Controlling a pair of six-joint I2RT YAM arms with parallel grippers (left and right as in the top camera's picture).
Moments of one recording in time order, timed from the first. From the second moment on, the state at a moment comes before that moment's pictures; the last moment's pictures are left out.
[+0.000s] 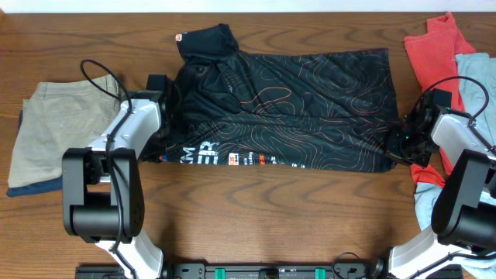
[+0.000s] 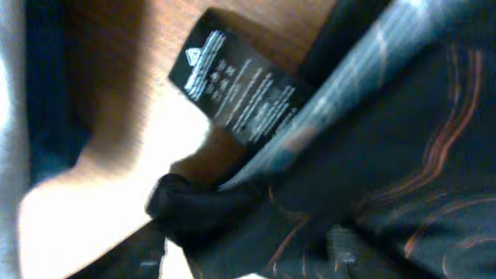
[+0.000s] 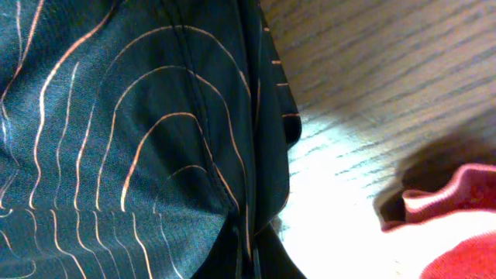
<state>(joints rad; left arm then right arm) -0.04 1.87 1.14 -0.86 -0.17 -0.54 -0.29 1.83 1.06 -0.79 -0.06 0.18</state>
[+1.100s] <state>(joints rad) -0.04 1.50 1.08 -1.17 -0.16 -0.53 -0.30 1.58 1.08 -1.05 0.08 0.32</state>
